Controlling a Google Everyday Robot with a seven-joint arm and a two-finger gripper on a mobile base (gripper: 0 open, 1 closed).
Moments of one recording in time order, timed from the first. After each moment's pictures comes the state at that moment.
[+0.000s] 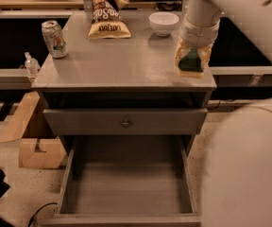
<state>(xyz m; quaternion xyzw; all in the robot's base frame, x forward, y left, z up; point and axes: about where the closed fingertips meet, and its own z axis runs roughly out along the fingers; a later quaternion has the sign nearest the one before) 0.670 -0.187 0.880 0.11 0.99 -0.01 0.11</state>
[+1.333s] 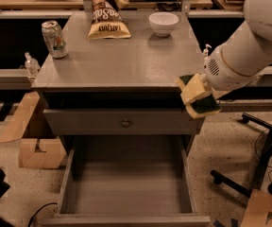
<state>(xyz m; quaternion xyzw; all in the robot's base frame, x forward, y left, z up) 0.514 -0.173 0.884 -0.13 0.97 0.08 0.19</state>
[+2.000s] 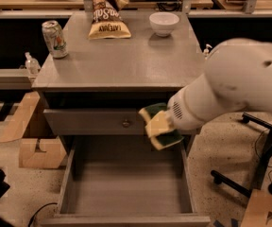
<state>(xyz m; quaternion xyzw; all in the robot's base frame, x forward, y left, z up) 0.477 -0.088 0.821 -0.20 0.95 0.14 0.20</state>
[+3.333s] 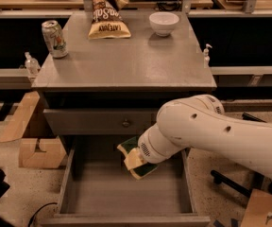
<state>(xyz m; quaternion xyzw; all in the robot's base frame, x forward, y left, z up) 0.456 -0.023 0.701 -0.27 0.94 0.14 0.17</state>
